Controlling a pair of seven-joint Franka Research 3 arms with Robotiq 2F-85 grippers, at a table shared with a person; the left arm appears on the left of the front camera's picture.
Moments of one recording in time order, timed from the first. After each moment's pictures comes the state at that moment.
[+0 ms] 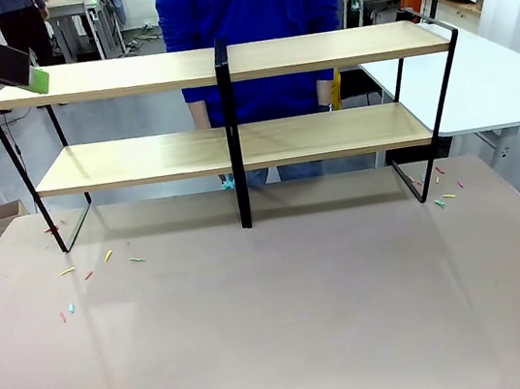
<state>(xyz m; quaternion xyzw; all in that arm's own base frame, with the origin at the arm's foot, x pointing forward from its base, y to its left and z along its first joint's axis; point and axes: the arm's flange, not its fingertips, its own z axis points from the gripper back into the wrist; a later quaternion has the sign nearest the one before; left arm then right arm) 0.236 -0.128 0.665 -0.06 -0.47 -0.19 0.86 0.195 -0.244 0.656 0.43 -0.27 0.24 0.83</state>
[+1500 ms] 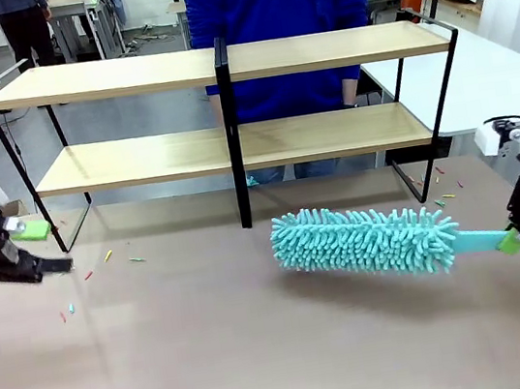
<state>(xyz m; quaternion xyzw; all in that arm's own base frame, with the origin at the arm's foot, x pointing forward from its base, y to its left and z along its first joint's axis) 0.339 0.012 0.385 -0.64 -0.11 -0.14 0.75 0.319 -0.007 0.423 0.18 -0.09 0.53 0.82</state>
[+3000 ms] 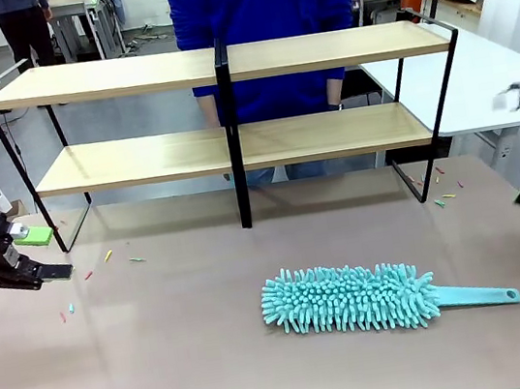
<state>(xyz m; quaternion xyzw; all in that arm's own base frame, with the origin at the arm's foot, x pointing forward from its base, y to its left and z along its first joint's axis) 0.341 0.015 0.385 -0.63 -0.09 -0.13 0.76 0.380 -0.084 0.456 0.27 -0.05 0.49 0.83</state>
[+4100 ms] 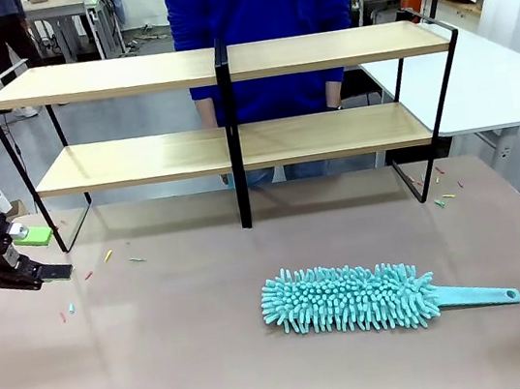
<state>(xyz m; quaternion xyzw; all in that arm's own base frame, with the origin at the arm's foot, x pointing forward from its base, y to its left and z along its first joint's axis) 0.341 0.015 0.384 -0.63 -0.09 -0.14 0.76 0.275 -0.072 0.425 0.64 0.03 0.08 0.77</state>
